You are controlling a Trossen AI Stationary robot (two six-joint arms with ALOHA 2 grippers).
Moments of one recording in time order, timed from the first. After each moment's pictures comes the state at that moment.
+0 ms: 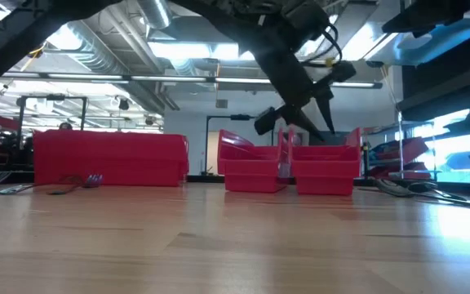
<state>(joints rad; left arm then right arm) 0.13 2.25 1.96 -0.44 -0.26 -0.96 0.27 0.56 0.68 -0.56 0.45 0.01</state>
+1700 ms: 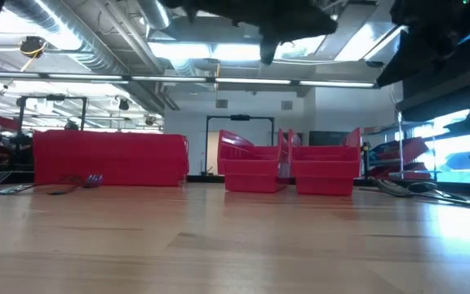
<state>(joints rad) 0.01 1.81 1.34 0.23 0.01 -0.15 0.27 0.82 0.68 -0.73 0.59 0.70</state>
